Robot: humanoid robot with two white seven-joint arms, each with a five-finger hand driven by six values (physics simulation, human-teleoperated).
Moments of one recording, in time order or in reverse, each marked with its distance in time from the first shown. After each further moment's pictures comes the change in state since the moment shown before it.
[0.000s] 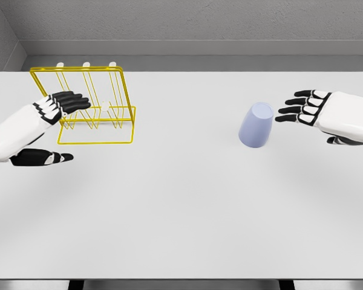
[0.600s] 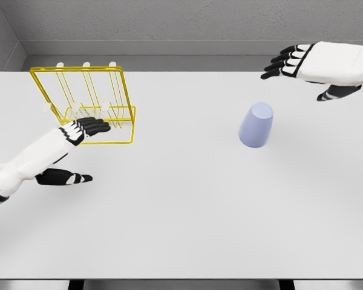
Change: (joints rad) left arm -0.006 -0.060 -0.155 0.055 0.007 0.000 0.004; right arm -0.459 0.254 0.166 0.216 -0.155 0.000 0.435
